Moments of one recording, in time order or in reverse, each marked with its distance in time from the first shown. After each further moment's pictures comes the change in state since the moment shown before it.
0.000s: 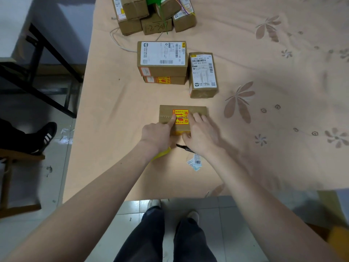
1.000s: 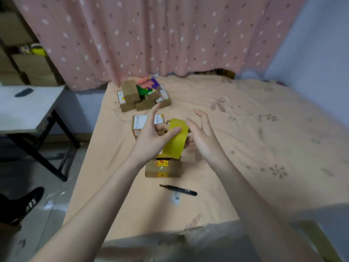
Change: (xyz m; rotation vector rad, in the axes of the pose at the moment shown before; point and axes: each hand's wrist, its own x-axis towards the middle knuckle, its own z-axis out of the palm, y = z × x) left_hand -0.125 0.041 -0.176 -1.430 0.518 0.343; right_hand -0.097 -0.008 -0.199 1.302 0.341 0.087
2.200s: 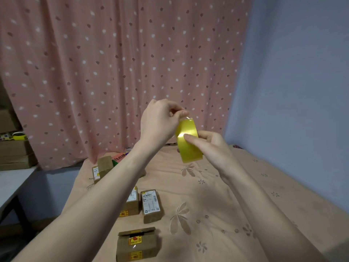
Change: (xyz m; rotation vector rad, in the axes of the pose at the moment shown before) left_hand 0.053 0.234 0.065 0.547 0.281 0.665; right_hand -0.056 -0.176 -0.106 -0.125 0.125 -0.367
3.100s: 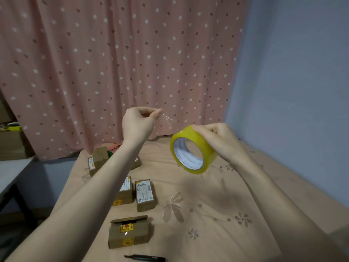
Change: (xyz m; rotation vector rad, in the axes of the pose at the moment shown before) left_hand -0.021 -0.026 0.026 -0.266 0.067 -0.397; right_hand 0.006 0.023 -0.051 -0.323 0.069 -0.129
